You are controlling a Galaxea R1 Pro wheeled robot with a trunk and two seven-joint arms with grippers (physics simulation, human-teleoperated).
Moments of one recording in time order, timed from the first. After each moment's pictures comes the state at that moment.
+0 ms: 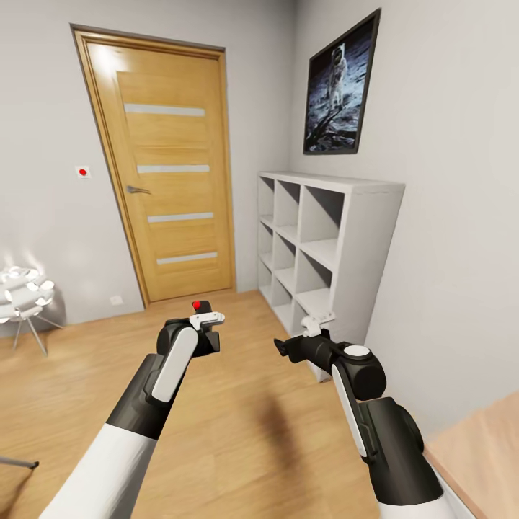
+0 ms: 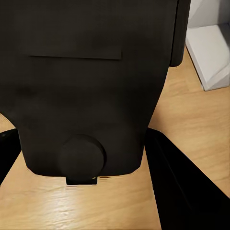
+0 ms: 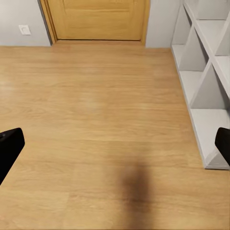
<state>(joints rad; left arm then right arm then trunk) -0.70 -0.11 -0.21 -1.30 0.69 1.04 0.75 -0.48 0.13 0.17 -1.62 0.18 0.90 0.28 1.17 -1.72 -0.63</state>
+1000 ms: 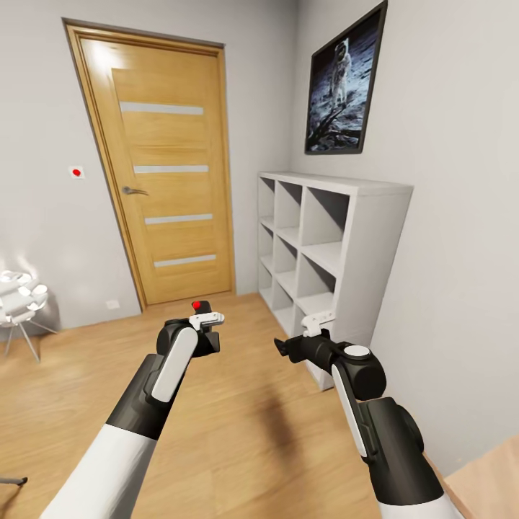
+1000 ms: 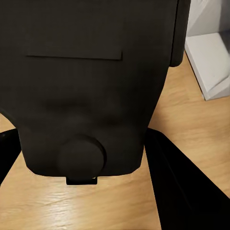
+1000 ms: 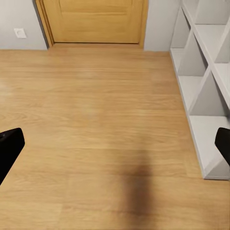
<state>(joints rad) -0.70 -0.11 -0.20 -1.30 0.69 1.04 0.75 -0.48 0.13 0.17 -1.62 0.18 0.90 0.28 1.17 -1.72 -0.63</state>
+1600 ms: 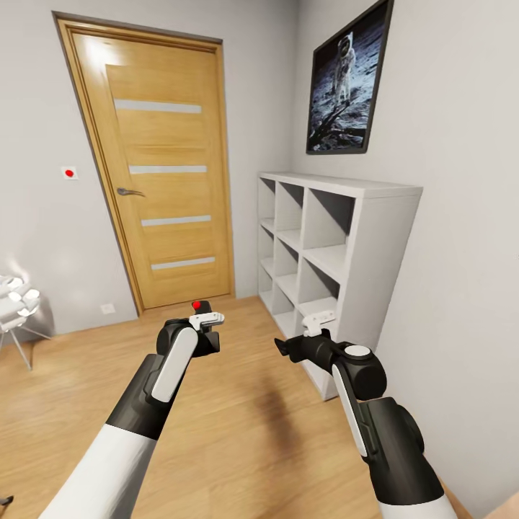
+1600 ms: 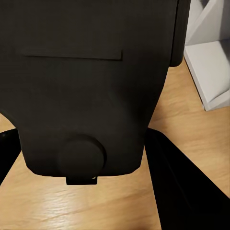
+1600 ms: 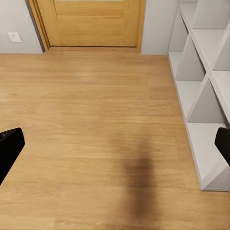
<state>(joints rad) -0.70 -0.11 -0.20 -1.30 0.69 1.04 0.75 -0.48 0.13 0.17 -1.62 0.18 0.90 0.28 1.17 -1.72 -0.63</state>
